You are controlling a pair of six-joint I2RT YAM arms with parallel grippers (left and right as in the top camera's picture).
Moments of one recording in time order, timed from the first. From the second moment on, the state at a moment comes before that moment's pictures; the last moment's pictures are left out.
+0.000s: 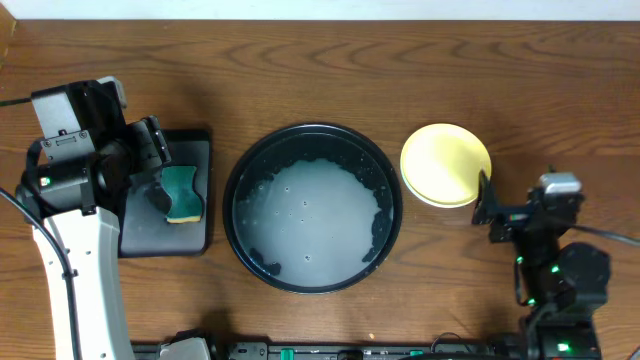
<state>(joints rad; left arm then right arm) 0.26 1.27 1.34 -0.97 0.07 -0.07 0.02 0.42 0.37 -0.08 -0.07 0.01</state>
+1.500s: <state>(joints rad) 0.26 1.27 1.34 -0.97 0.07 -0.07 0.02 0.01 0.01 -0.07 -0.08 0.01</state>
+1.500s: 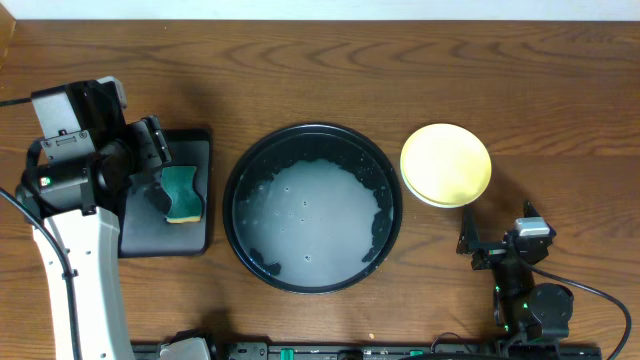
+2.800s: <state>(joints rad) 0.04 0.17 0.16 -0.13 -0.11 -0.07 0.02 0.01 0.01 -0.07 -0.08 0.01</state>
